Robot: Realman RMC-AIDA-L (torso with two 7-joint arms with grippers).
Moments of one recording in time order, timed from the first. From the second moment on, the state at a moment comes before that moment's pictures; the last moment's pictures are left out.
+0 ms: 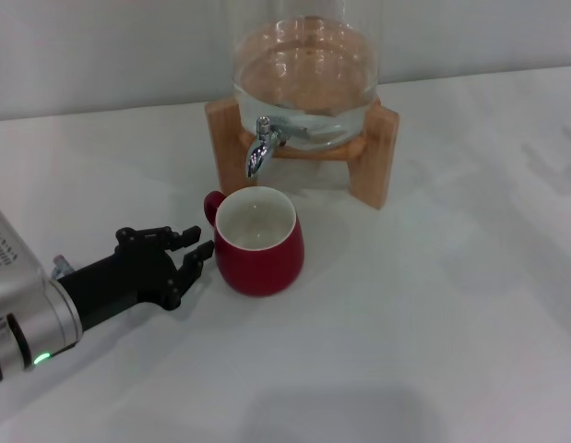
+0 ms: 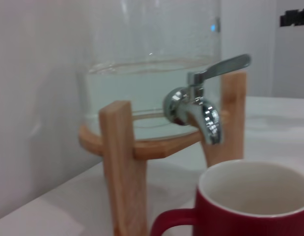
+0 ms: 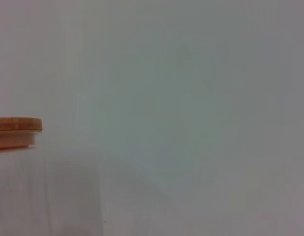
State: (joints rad) left arm -0.65 -2.09 0.66 0.14 -1.35 -1.15 2.46; right arm 0.15 2.01 -0.87 -0.80 2.08 1.13 -2.00
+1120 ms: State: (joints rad) left arm -0.65 -2.09 0.67 0.11 -1.36 -1.26 2.48; right arm 0.15 2.01 -0.87 -0.79 2.08 1.13 -2.00
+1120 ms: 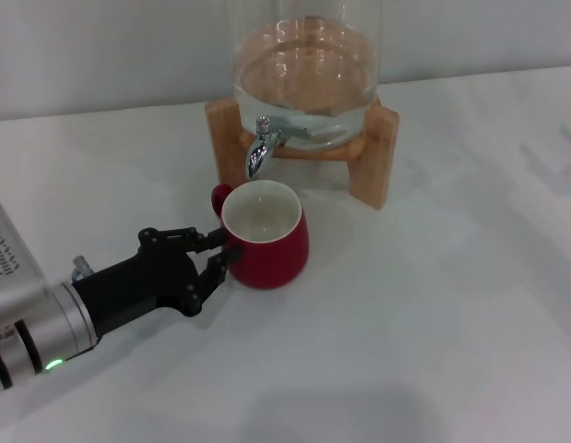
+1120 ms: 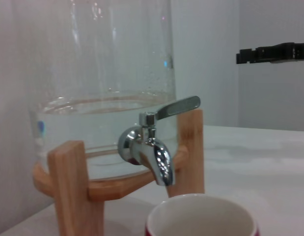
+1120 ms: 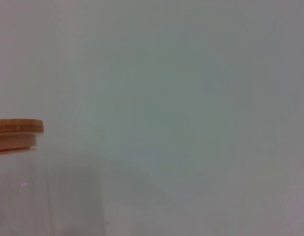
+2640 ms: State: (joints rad) left arm -0.70 -2.10 0.76 0.07 -1.43 -1.25 2.49; right arm 0.17 2.01 -0.86 -0.77 2.08 1.13 -2.01
